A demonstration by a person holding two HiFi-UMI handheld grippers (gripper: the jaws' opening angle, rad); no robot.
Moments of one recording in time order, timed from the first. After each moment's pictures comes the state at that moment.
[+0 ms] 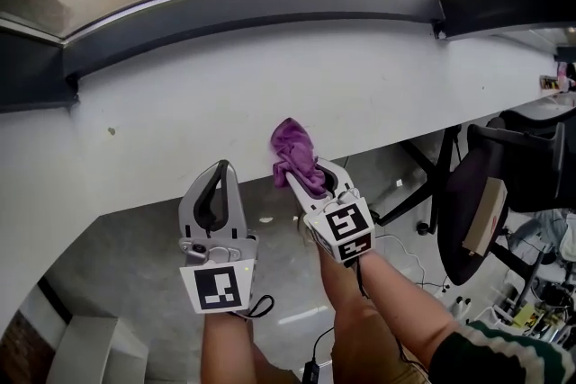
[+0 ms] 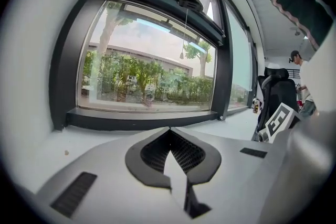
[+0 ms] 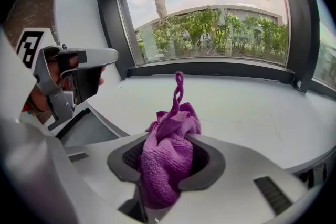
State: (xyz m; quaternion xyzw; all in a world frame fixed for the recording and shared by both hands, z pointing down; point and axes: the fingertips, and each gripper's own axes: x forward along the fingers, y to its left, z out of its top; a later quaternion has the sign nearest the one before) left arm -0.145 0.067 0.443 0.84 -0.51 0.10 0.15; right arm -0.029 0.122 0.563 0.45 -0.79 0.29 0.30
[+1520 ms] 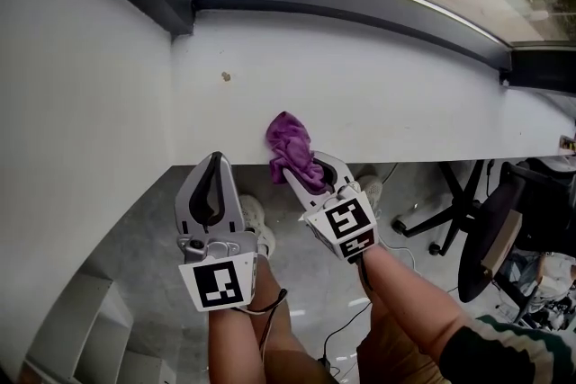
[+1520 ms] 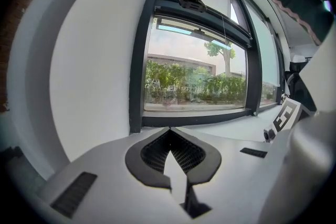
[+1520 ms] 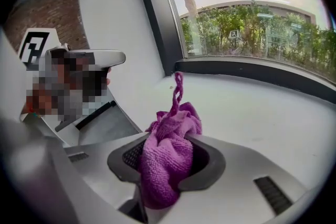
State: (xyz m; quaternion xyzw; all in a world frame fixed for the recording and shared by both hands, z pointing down) left arm -0.370 0.096 0.441 0.75 -0.64 0.11 0.14; right arm -0.253 0.127 0.560 0.32 -0.85 0.26 0.32
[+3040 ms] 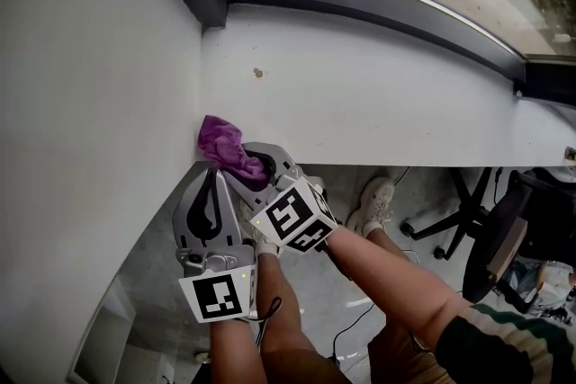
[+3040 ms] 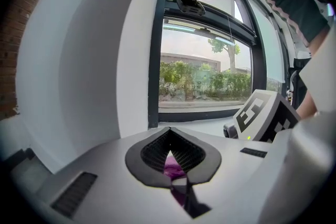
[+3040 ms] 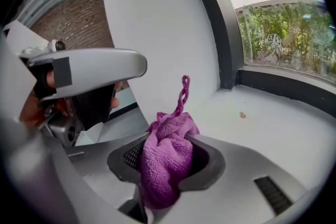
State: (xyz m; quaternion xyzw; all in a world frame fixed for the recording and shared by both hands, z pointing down) left arm -0.424 0.124 0.443 0.73 -0.65 0.13 0.15; right arm -0.419 0.133 0.541 0.15 -0.92 0.20 0.29
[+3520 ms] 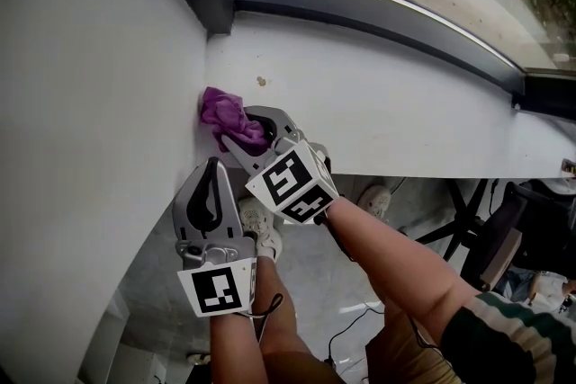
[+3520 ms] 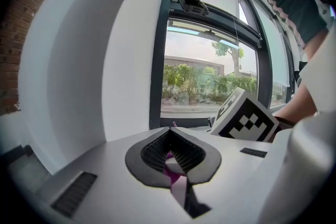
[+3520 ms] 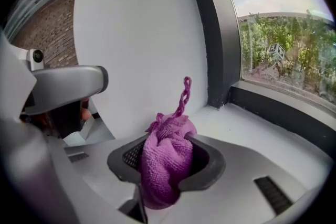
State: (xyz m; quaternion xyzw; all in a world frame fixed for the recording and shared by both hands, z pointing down) left arm -0.426 0.098 0.438 0.72 -0.67 0.10 0.15; right arm -0.426 0.058 0.533 0.17 -0.93 0.15 0.30
